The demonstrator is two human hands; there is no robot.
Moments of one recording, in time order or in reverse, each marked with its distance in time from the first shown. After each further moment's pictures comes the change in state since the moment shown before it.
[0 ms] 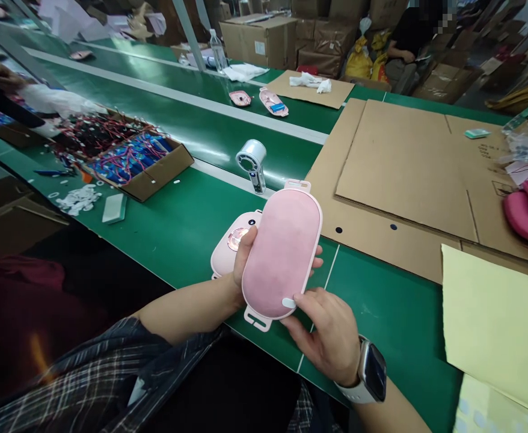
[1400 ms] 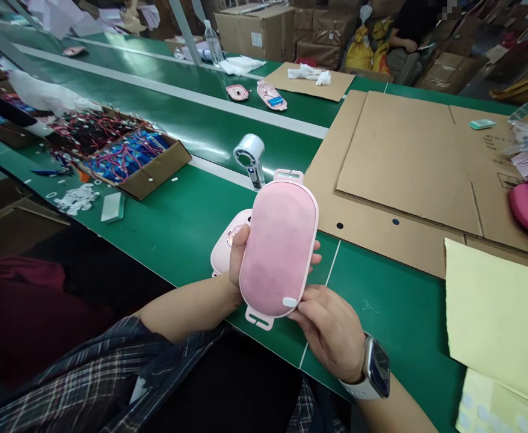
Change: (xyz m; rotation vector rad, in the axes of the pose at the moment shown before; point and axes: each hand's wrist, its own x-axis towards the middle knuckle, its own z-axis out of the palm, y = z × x) left_hand -0.002 0.004 0.006 0.039 0.008 0.040; right_hand -0.010 0.008 0.001 0.154 -0.043 -0.011
